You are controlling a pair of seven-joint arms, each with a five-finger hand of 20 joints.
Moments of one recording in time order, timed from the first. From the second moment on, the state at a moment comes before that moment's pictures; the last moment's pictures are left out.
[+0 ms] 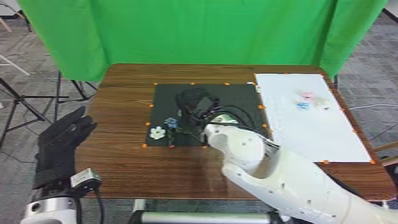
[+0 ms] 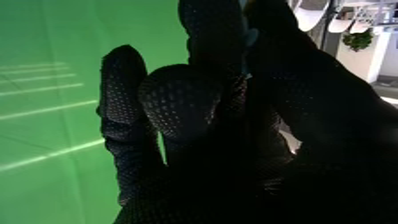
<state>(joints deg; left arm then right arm) 136.7 -53.7 -93.5 -129.7 48.3 32.6 26.9 -60.6 -62.7 31.4 -103.0 -142.9 -6.7 23.4</state>
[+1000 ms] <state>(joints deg) 134.7 -54.2 -93.0 -129.0 49.4 30.9 25.3 -64.2 -66.2 32.3 -96.3 -146.2 -11.0 25.4</state>
